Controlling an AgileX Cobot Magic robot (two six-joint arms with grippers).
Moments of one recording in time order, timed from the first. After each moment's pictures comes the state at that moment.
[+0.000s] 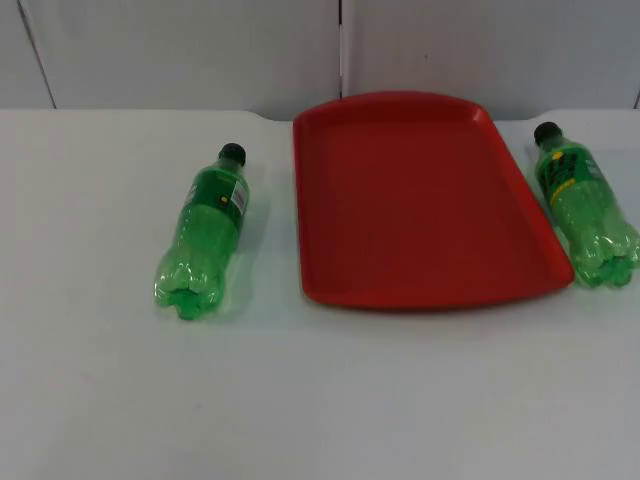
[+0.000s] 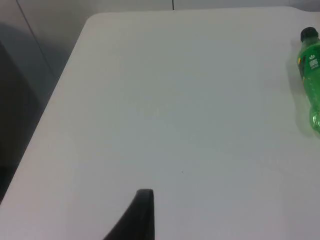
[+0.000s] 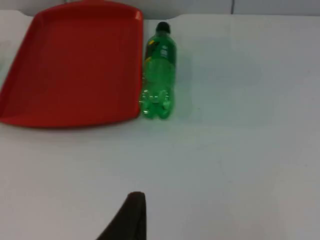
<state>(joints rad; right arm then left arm) 0.06 0.00 -0.52 0.03 1.08 -0.03 0.02 0.00 -0.50 0.09 1.08 -0.03</state>
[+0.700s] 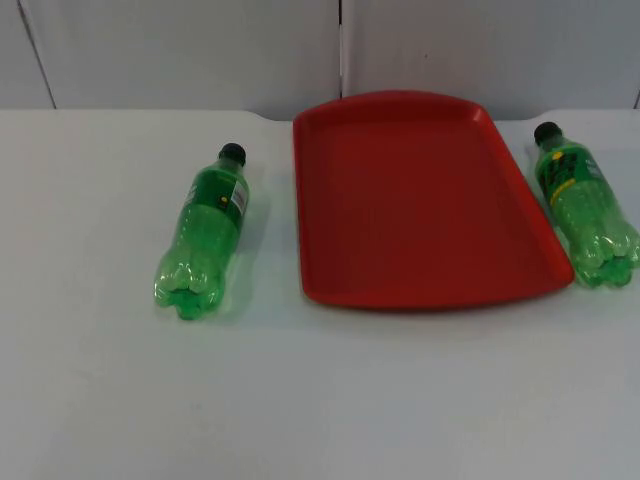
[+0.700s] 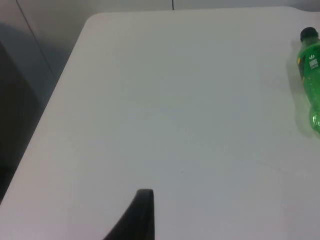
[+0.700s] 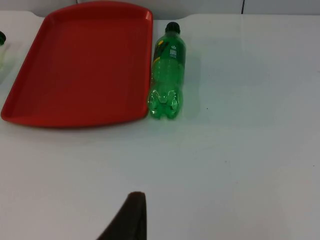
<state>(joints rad) 0.07 0.00 -0.52 0.03 1.08 -0.03 0.02 0.00 -0.50 0.09 1.08 -0.03</state>
